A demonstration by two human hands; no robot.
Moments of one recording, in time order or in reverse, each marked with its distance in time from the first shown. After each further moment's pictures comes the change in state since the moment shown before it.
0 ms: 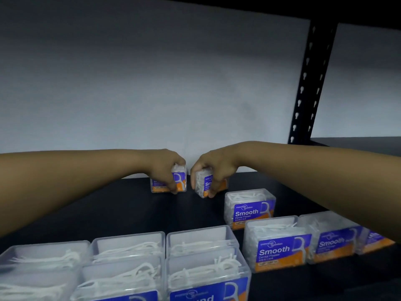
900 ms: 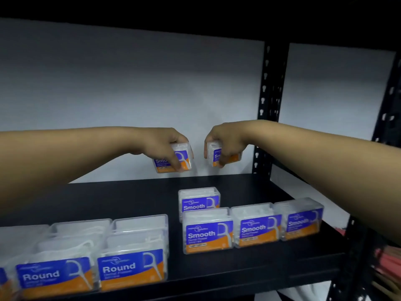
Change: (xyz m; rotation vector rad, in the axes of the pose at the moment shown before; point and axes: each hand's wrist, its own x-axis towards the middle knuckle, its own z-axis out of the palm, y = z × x) left_hand -0.022 0.109 -0.065 -0.350 0.106 0.046; right_hand -0.135 0.034 -0.045 -0.205 0.262 0.275
